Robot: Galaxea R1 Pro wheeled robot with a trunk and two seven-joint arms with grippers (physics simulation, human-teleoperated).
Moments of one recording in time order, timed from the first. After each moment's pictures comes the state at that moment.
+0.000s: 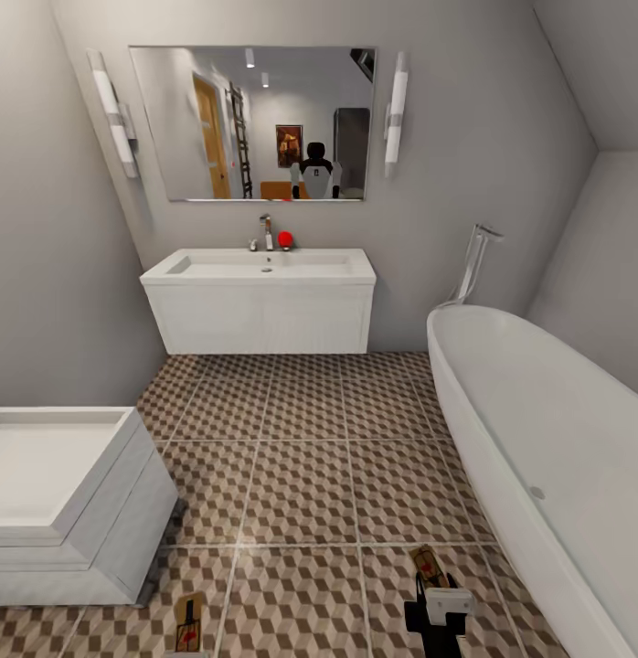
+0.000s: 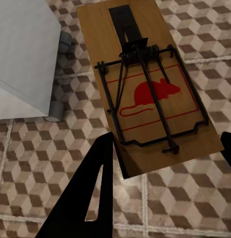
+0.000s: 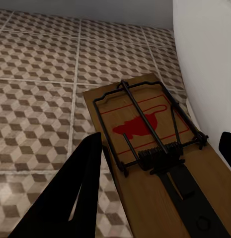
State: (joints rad) left arm -0.38 -0.02 -0.37 0.07 0.20 -0.65 0.30; right arm -0.44 0.09 -0.07 -0.02 0.34 -0.88 -0.39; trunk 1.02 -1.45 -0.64
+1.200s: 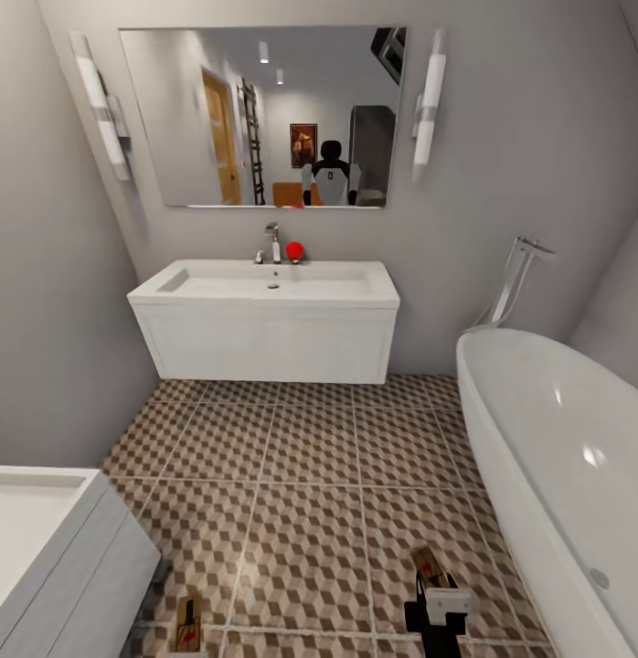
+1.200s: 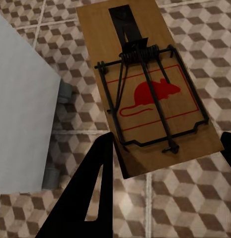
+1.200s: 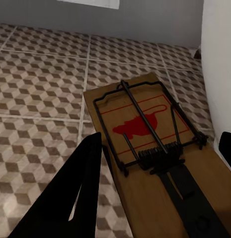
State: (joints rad) left arm -0.38 -0.02 -0.37 0.07 0.20 -0.65 0.30; right arm -0.44 0.09 -0.07 -0.02 0.34 -0.88 -0.39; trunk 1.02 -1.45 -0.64
